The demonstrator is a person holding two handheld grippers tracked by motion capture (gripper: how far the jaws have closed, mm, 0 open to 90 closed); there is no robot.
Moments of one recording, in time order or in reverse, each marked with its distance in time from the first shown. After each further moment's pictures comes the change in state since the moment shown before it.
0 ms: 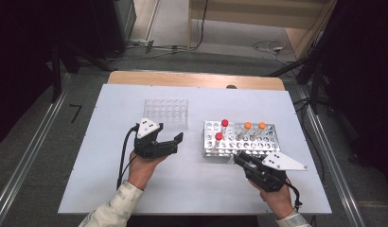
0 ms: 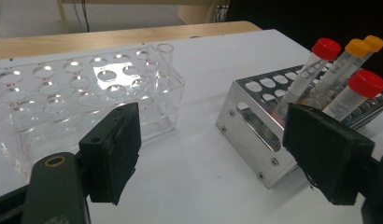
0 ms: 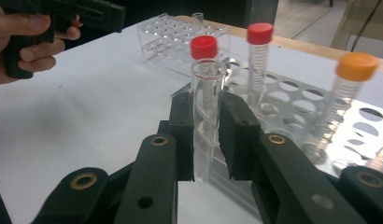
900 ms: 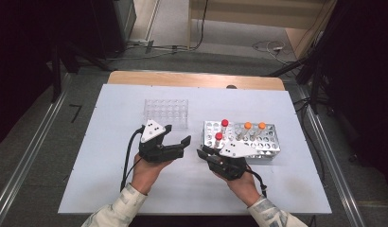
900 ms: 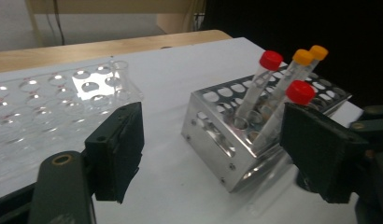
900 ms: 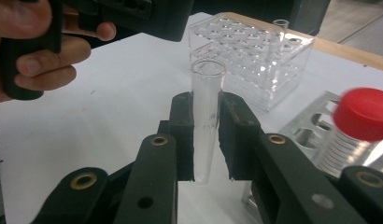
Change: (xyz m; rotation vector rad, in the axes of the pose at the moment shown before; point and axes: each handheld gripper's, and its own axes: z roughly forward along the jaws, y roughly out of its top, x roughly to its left) left arm -0.023 0.008 -0.010 -0.024 -0.095 0.026; right arm 0.043 0.025 0.082 0.035 0.133 -0.069
